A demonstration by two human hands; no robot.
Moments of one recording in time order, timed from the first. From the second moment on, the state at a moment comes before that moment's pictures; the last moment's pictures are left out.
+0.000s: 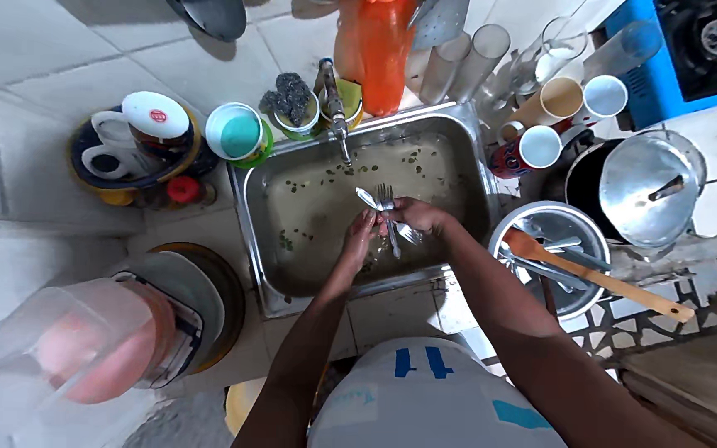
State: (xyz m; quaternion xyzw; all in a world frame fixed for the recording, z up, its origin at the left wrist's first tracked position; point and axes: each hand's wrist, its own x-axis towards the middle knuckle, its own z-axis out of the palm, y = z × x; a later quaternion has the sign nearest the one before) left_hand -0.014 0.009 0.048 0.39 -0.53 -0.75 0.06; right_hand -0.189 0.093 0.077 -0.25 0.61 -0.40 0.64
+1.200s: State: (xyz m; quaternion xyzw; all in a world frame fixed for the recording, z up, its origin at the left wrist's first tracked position) left_hand 0.010 0.065 0.053 0.20 -0.78 -0.58 0.13; right_hand -0.158 0.113 0.090 0.12 0.66 -0.60 0.44
